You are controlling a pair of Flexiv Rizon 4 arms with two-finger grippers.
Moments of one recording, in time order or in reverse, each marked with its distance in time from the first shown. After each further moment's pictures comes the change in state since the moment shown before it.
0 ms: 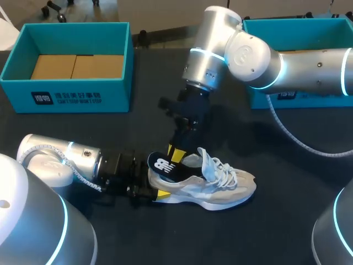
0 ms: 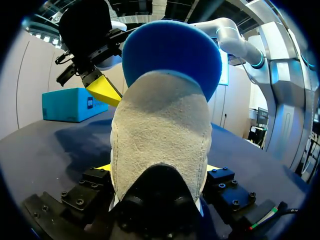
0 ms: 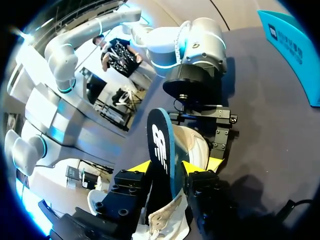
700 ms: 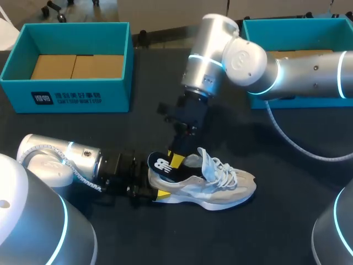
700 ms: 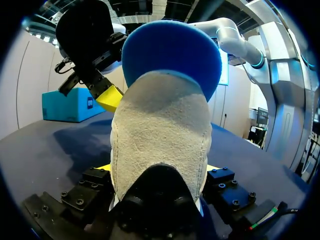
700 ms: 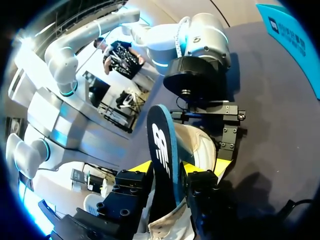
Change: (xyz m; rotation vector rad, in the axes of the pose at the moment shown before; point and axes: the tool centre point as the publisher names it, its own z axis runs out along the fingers) left arm 0.000 0.000 0.000 0.000 0.000 0.000; right arm 0.003 -0.002 0.015 -0.017 0.044 0.026
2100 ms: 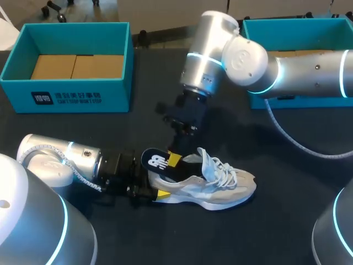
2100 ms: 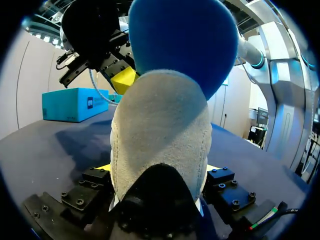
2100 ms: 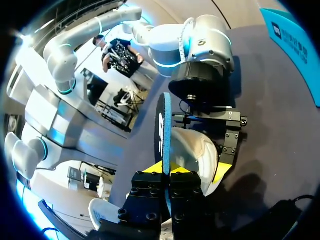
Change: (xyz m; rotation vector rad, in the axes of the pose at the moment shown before) left arm 0.000 0.000 0.000 0.000 0.000 0.000; right arm 0.006 0.007 -0.002 0.014 -0.029 -0.021
